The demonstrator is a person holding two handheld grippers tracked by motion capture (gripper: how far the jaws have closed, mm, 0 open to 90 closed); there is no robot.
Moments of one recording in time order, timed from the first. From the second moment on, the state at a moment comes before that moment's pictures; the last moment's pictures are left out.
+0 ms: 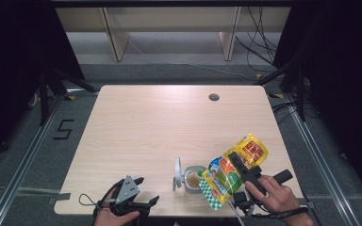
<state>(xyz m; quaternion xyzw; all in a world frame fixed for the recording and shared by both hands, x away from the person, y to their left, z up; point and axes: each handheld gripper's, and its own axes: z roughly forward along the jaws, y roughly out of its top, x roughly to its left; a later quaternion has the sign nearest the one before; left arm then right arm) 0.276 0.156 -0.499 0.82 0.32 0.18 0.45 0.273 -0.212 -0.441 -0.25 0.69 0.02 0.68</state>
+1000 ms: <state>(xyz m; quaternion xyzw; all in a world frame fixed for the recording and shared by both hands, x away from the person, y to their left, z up) 0.275 0.155 -0.499 0.81 0.33 0.17 0.45 0.272 -0.212 -0.439 -0.24 0.69 0.01 0.68</state>
